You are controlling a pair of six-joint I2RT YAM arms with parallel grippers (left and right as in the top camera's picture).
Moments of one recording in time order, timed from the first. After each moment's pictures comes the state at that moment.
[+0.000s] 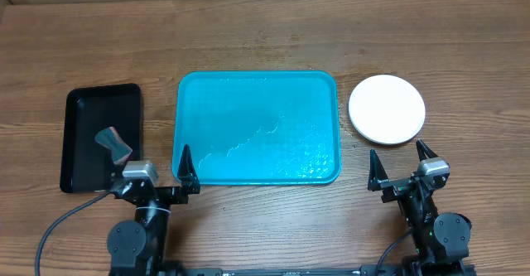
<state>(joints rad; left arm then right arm) -0.03 0.09 0.22 -0.19 -0.02 -0.18 0.11 0.01 0.02 -0.03 -0.10 0.07</state>
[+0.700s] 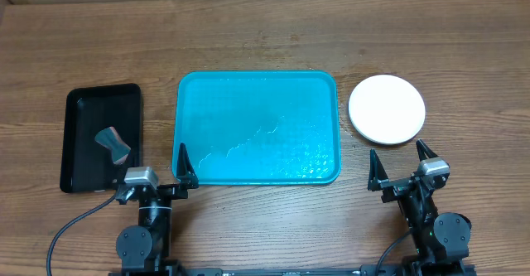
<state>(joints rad) 0.02 0.02 0.01 0.08 -0.02 -0.16 0.11 0.01 0.02 -0.03 -0.10 0.07</state>
